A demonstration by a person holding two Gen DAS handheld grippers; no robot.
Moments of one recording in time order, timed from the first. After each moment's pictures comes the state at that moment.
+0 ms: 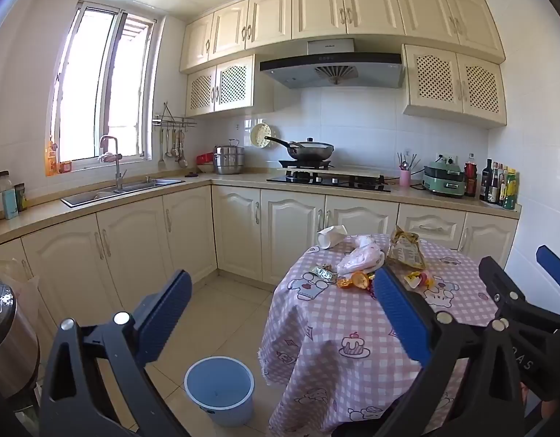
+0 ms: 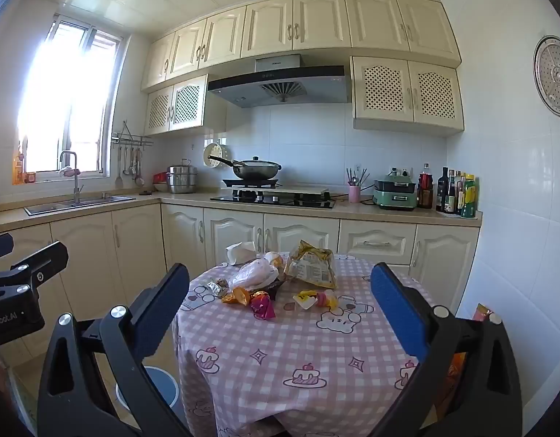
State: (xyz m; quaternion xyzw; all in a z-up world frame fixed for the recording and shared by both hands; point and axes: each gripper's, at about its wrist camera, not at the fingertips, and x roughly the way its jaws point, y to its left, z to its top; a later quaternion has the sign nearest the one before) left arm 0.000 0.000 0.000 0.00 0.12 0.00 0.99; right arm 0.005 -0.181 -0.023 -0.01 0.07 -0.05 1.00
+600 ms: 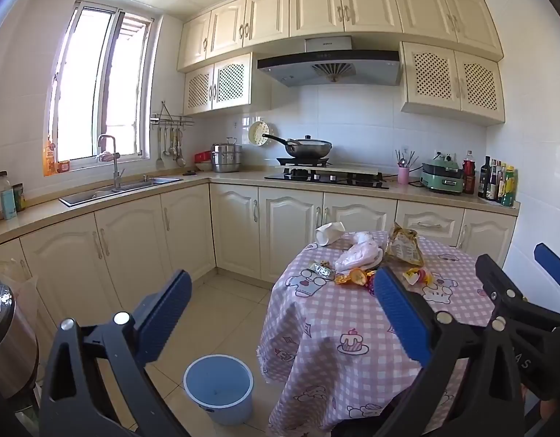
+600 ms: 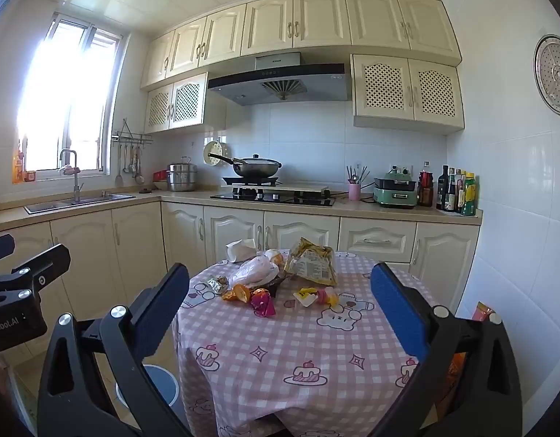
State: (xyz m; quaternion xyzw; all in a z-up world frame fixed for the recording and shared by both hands) left arm 0.001 -0.005 -0.004 0.00 0.13 0.00 0.99; right arm 0.006 -0.181 -0.023 -0.01 0.07 -0.05 1.00
